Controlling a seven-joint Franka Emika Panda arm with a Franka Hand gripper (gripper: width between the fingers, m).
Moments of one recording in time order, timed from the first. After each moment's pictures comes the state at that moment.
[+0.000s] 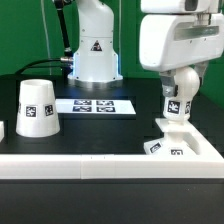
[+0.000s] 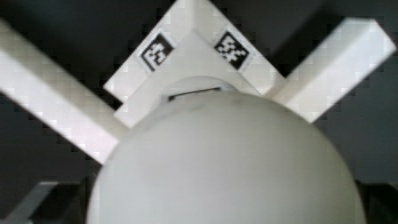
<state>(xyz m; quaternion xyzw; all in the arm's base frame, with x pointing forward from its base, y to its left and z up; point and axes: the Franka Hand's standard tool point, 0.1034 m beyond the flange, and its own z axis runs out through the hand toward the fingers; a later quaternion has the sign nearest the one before) 0.598 0.112 0.118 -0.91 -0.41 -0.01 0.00</state>
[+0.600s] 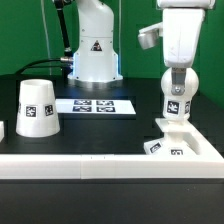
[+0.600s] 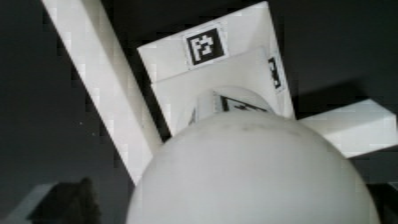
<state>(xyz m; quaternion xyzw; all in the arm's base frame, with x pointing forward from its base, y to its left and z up) 0.602 0.102 0.121 -0.81 -0.59 -0.03 -0.01</state>
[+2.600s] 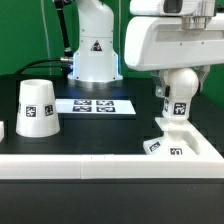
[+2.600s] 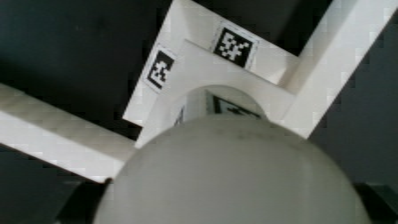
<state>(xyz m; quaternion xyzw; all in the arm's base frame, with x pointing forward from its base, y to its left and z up) 0.597 0.105 0.113 -0.98 -0.20 -0.02 0.00</state>
